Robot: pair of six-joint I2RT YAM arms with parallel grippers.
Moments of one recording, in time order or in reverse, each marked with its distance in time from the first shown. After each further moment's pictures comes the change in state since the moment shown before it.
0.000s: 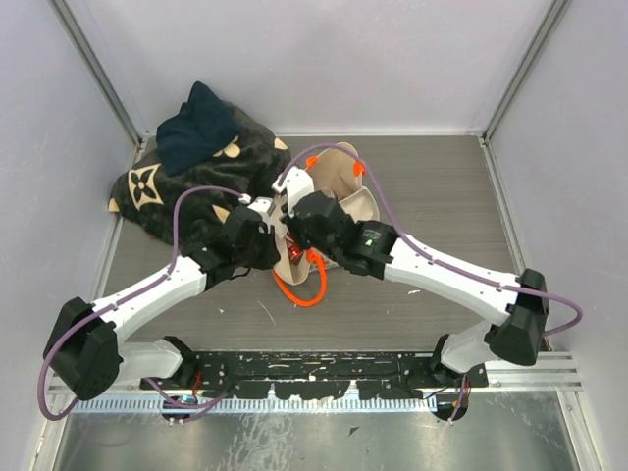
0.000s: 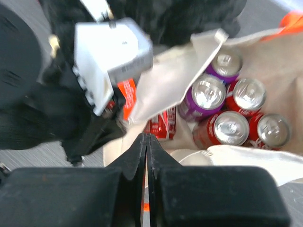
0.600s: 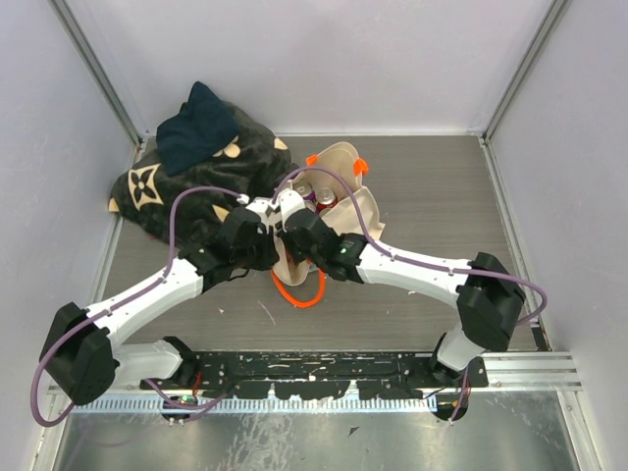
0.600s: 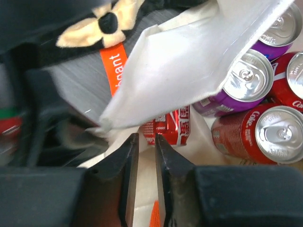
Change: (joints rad) left arm -0.011 -0.033 0.006 -0.035 -0.016 -0.008; right arm -0.046 0.151 -0.239 0.249 -0.042 0.030
